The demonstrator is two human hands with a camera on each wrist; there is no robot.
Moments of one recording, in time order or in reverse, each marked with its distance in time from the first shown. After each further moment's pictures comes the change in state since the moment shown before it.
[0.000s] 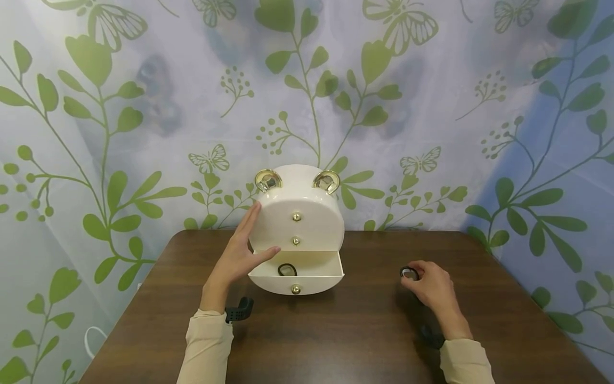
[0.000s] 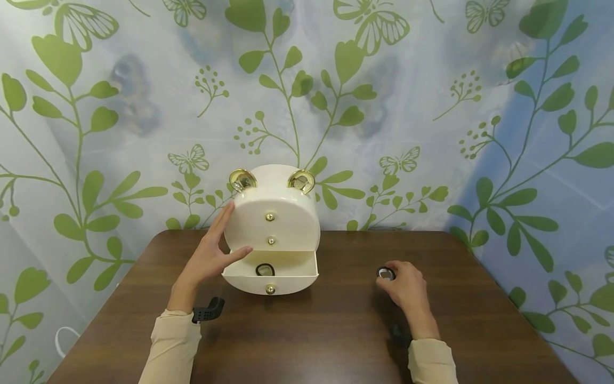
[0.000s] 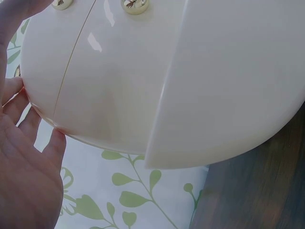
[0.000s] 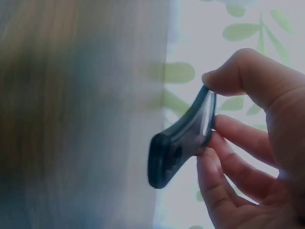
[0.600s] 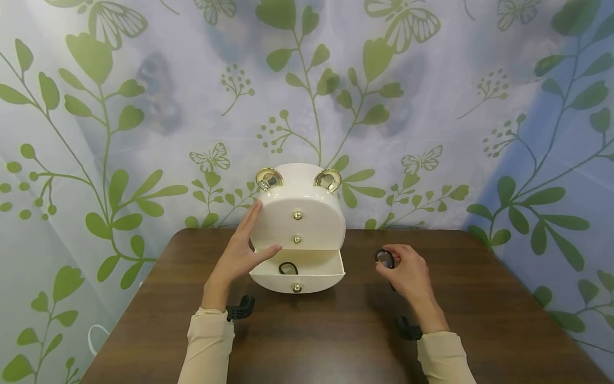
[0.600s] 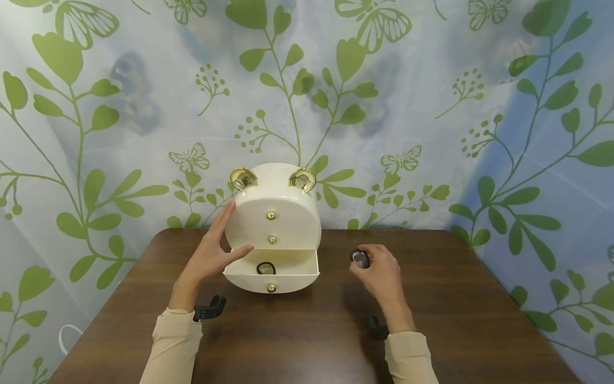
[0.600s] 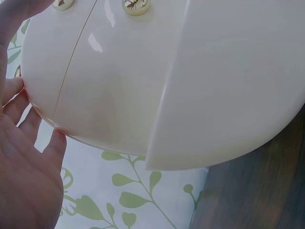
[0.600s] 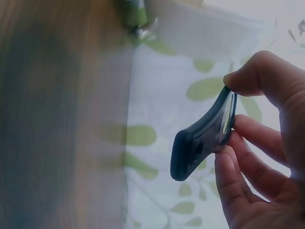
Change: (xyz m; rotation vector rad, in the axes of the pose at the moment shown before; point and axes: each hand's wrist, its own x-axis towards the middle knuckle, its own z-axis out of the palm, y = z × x) left_hand 0.001 0.004 -0.002 -0.002 -0.012 -0.030; right_hand 0.007 -0.067 0.009 0.147 0.107 -0.084
